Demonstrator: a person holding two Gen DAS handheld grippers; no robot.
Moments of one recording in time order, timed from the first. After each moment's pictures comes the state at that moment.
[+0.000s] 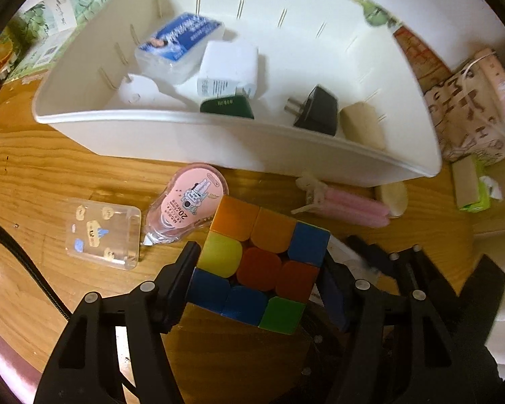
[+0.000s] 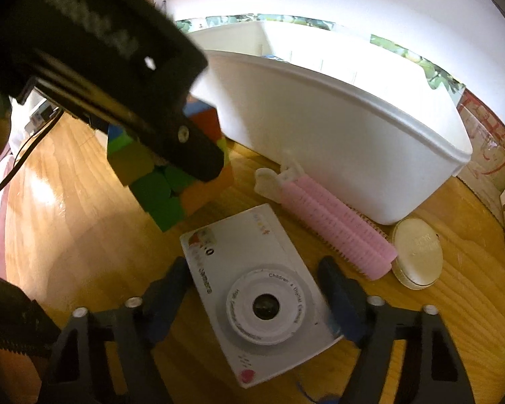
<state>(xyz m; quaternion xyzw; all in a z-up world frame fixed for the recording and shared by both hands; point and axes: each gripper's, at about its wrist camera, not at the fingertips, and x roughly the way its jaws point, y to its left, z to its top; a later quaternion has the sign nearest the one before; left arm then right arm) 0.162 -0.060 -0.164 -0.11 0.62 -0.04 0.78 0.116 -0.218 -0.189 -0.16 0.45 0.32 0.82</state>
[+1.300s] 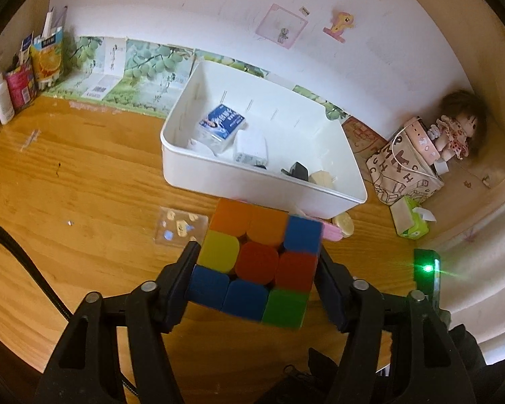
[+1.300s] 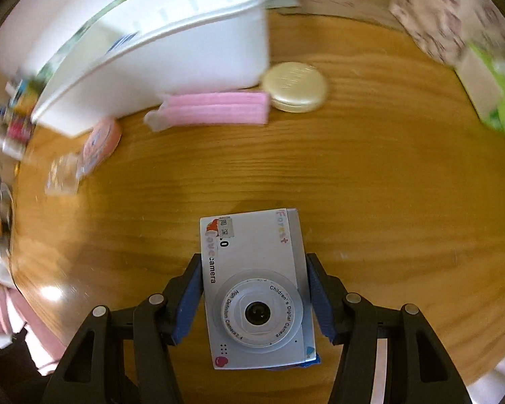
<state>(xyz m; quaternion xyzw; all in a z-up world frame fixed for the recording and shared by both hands) 0.069 0.019 -0.080 -0.18 0.47 -0.10 0.86 0.101 -0.289 -0.165 0.06 0.64 0.08 0.76</state>
